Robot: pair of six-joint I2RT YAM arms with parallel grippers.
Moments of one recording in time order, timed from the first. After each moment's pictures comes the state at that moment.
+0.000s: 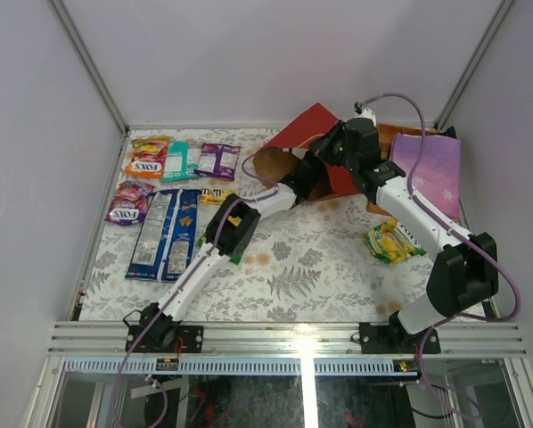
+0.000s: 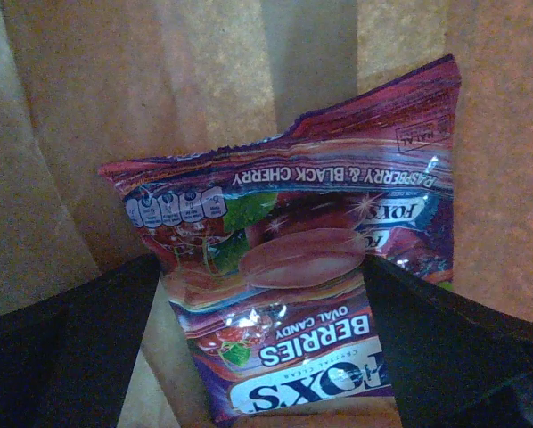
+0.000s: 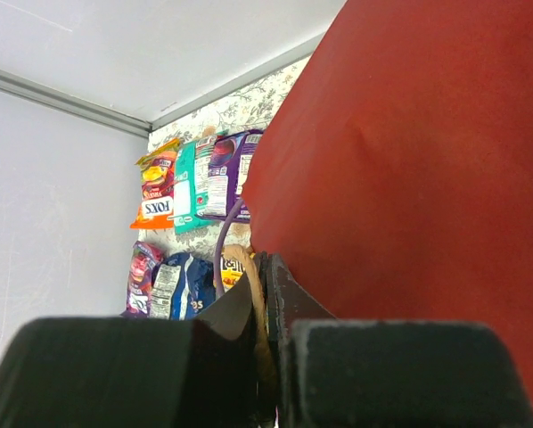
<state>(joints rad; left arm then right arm) -0.67 2.77 2.21 0.36 -0.23 -1.25 0.42 1.54 1.29 -0.09 0.01 0.80</state>
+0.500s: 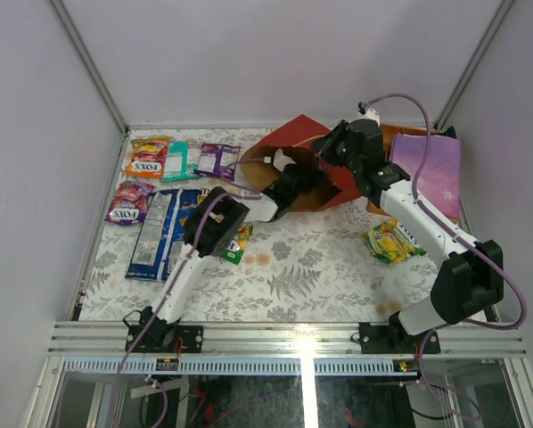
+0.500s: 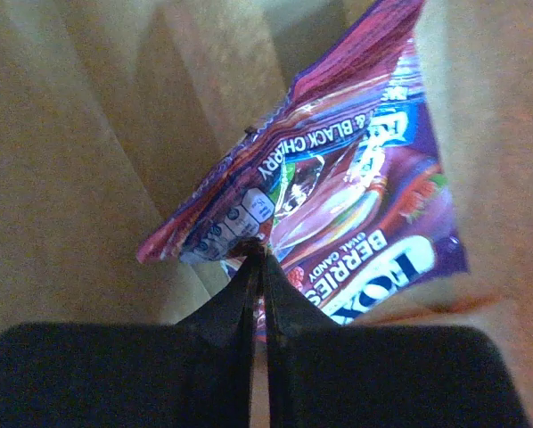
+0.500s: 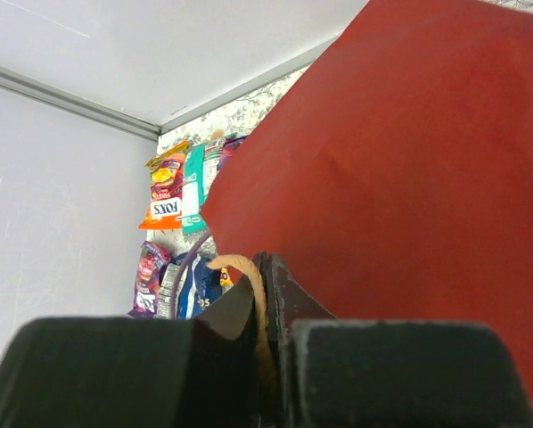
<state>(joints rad) -0.66 2.52 1.71 0.55 -0.18 -1.20 0.42 1.50 1.27 -0.09 0.02 0.81</state>
